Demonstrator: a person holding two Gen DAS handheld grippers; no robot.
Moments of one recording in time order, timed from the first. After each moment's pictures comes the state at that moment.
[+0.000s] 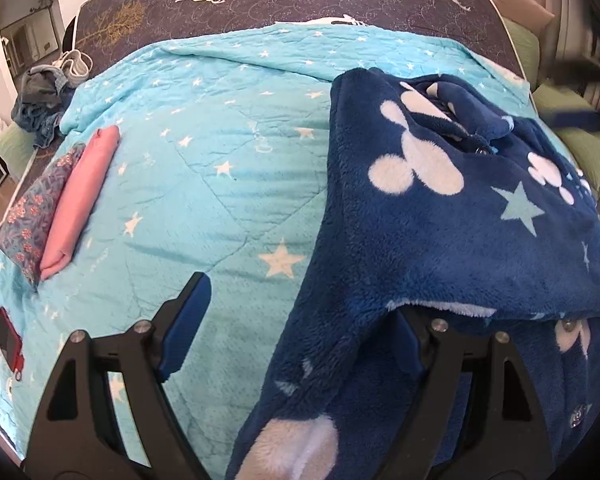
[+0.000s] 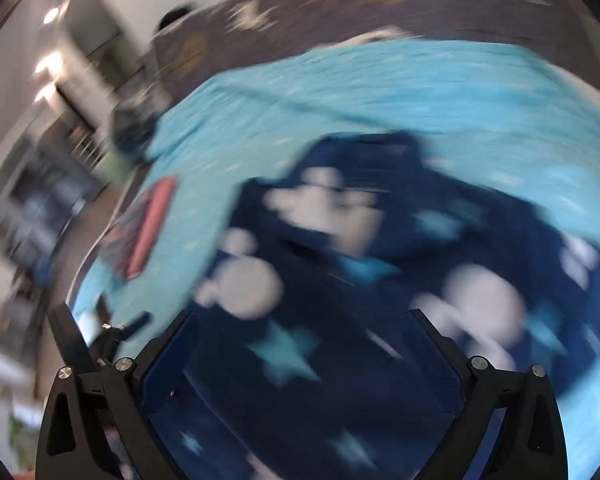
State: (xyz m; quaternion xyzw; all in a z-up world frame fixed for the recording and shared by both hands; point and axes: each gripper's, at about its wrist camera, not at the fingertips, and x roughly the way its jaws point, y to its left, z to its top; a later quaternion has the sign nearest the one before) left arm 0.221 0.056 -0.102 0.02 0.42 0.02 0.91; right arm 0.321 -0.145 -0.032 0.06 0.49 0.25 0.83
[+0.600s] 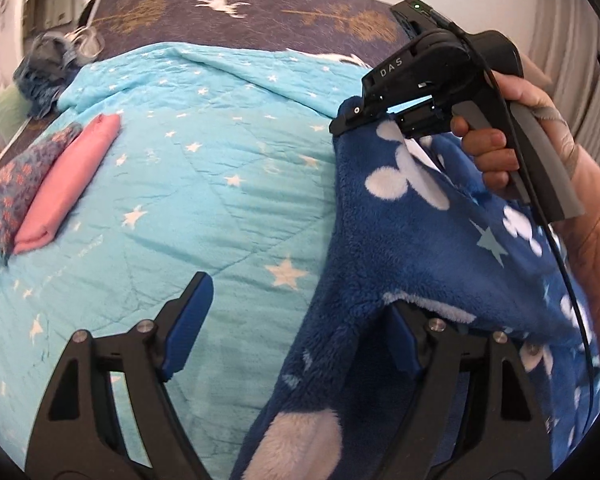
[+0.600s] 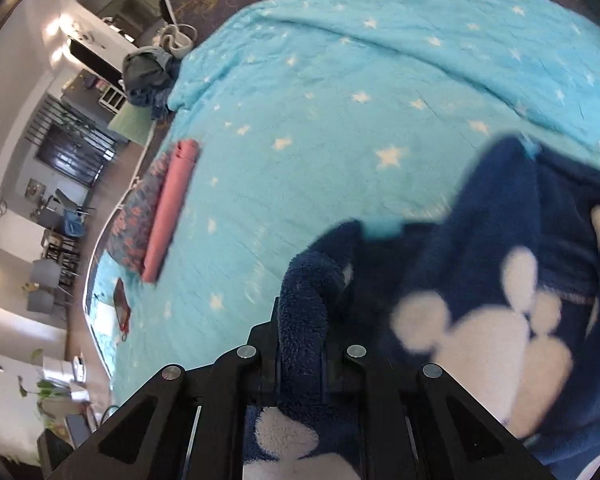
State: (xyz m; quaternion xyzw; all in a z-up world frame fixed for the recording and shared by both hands) left arm 0.203 0.091 -0.097 -0.09 0.37 0.00 0.93; right arm 0.447 -0.009 -0.091 0.05 0.56 0.32 0.76
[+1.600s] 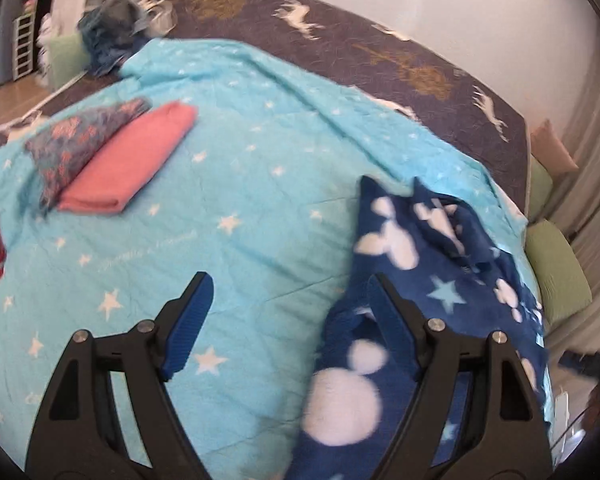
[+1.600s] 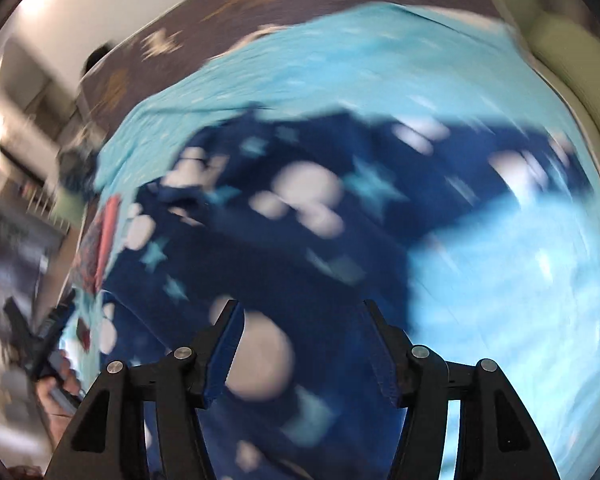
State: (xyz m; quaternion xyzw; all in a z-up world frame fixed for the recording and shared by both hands) left arm 0.172 0.163 -0.053 -0.18 0.34 0.04 0.92; right arm 0.191 -0.312 -0.071 0.17 0.50 0.09 0.84
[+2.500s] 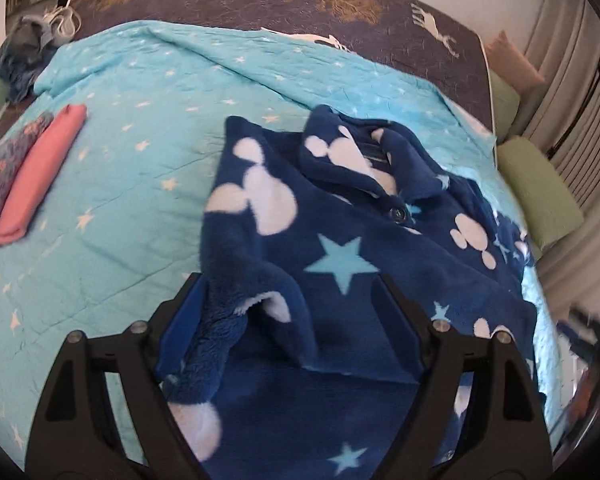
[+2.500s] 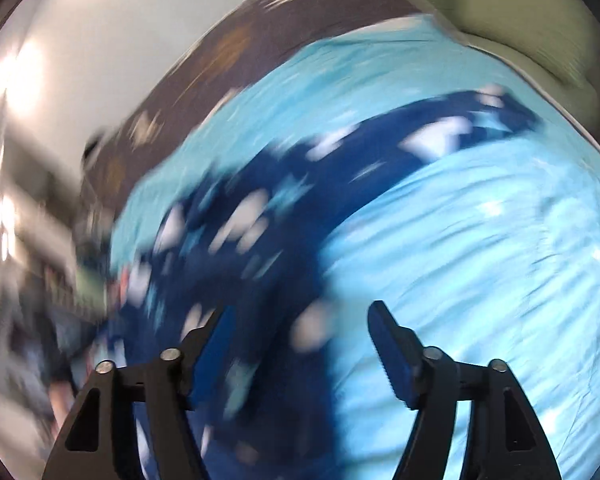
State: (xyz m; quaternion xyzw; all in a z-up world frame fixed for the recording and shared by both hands) left arm 0.234 0.045 -0.063 -0.10 0.42 -0.04 0.90; right arm 0.150 -0.398 -0.100 0.31 0.39 0.05 0.86
